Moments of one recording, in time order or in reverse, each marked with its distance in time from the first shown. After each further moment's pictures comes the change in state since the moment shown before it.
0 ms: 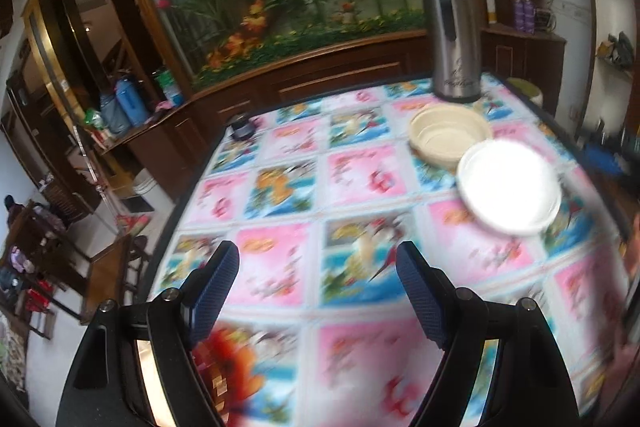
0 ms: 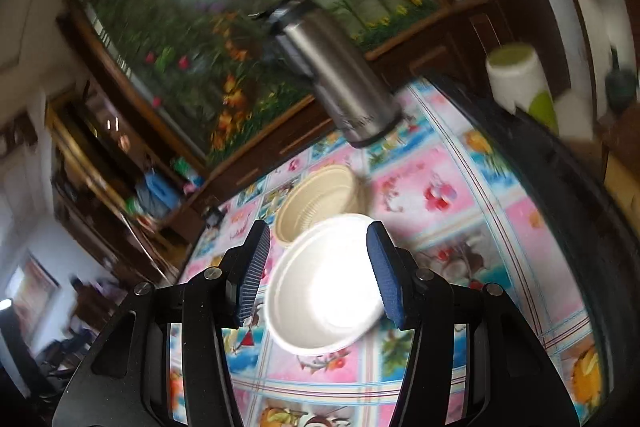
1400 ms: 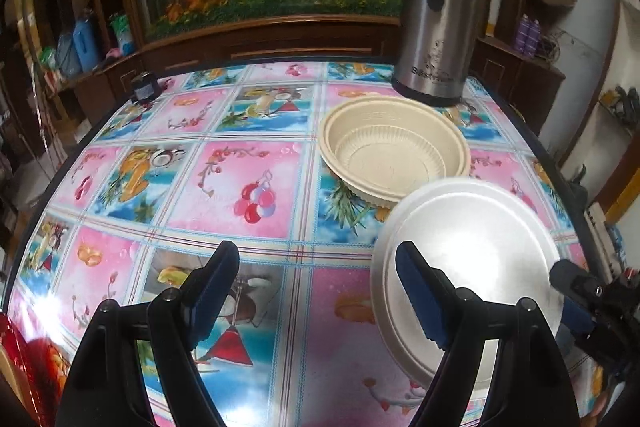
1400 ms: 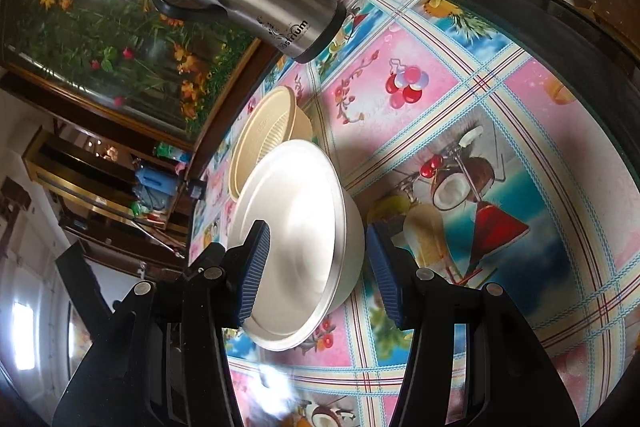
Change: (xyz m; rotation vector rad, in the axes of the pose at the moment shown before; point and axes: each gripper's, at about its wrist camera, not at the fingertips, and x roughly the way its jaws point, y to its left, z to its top) left arm 0.133 -0.091 0.027 -0.169 0.096 -0.179; right arm 0.058 -0.031 -0.019 0.197 0.218 -0.029
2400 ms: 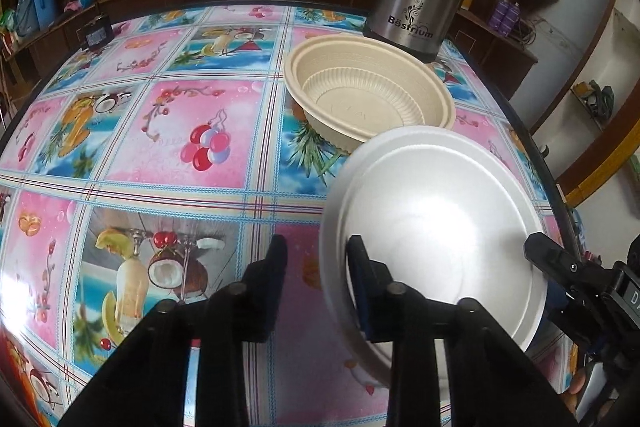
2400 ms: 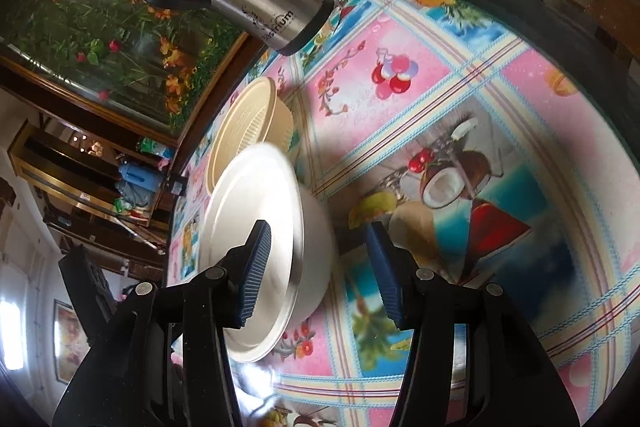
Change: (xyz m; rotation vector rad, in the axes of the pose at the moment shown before) left arm 0.026 0.008 -0.013 -0.041 0.161 -0.186; right arm 0.011 -0.003 -0.005 -0.019 -0.010 -0.079
